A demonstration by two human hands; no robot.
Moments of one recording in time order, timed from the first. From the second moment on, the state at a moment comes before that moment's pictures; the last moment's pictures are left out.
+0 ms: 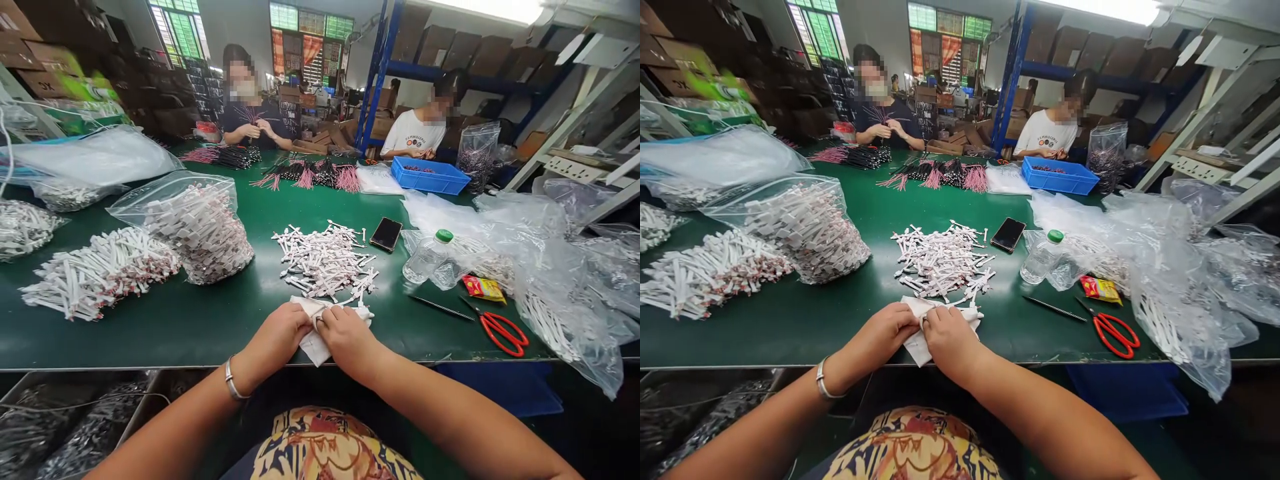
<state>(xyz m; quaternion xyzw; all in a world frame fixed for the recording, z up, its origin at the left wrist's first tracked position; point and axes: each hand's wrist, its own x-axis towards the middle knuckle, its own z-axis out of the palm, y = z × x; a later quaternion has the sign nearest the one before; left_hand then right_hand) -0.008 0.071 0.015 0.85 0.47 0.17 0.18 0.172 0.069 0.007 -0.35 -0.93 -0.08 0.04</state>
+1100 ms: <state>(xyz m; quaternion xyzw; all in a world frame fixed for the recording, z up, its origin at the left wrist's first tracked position) -0.009 0.068 0.035 0.88 0.47 0.07 0.04 0.221 0.045 -0.007 -0.34 -0.93 -0.05 0.15</state>
